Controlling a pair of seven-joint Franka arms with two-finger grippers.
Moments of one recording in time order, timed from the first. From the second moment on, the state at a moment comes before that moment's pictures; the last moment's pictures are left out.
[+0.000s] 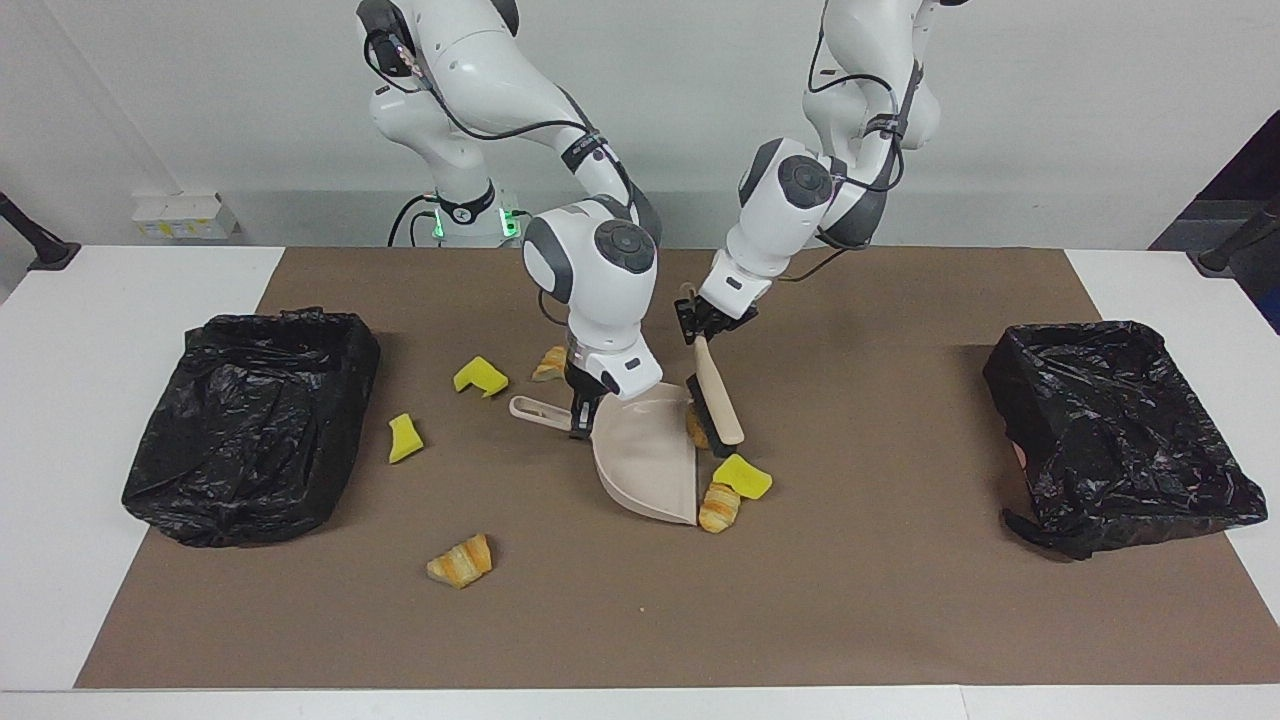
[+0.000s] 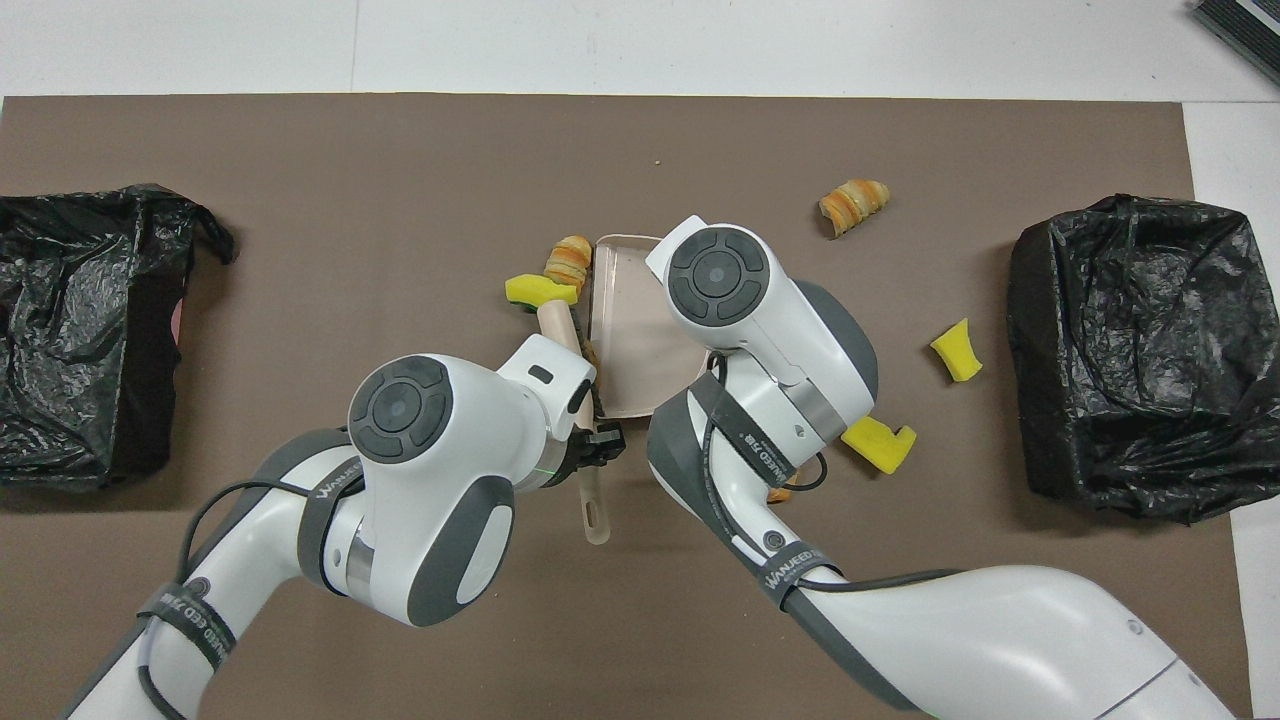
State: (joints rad) left arm -0.56 0.09 -0.08 -2.08 -0.35 2.25 -0.58; right arm 0.40 0.45 0.10 -1.61 -0.32 2.03 -0.84
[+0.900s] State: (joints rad) left arm -0.40 0.19 -0.05 -1.88 -0.07 2.07 -0.21; right arm 0.40 0.45 0.10 -1.61 -0.32 2.03 -0.84
